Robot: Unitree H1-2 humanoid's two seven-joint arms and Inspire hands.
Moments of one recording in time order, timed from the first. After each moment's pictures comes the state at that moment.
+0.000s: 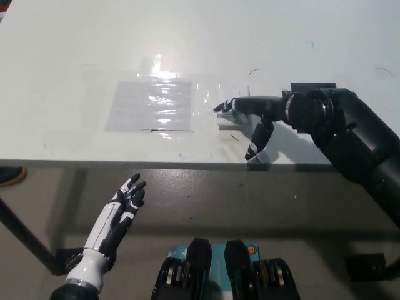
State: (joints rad) left_arm -0.06 0.11 -0.04 -0.07 -0.02 0.09 -0.11; right_arm -1.06 -0.29 0.59 0.65 -0.44 0.12 0.64
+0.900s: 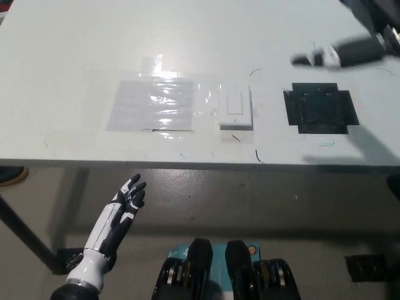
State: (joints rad) left_arm -0.06 0.11 -0.04 -0.07 -0.02 0.09 -0.11; right_arm -0.72 -0.35 -0.15 -0.21 -0.02 0.32 0.66
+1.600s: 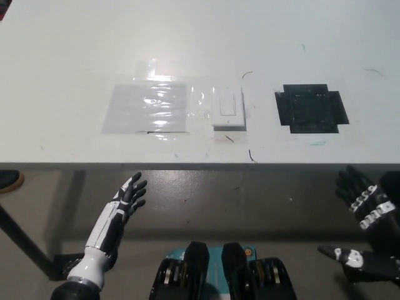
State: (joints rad) left_arm -0.07 0.11 -0.04 -0.06 -0.02 0.09 -0.11; right_arm 0.02 -0.02 -0.29 -0.28 0.18 0.14 0.57
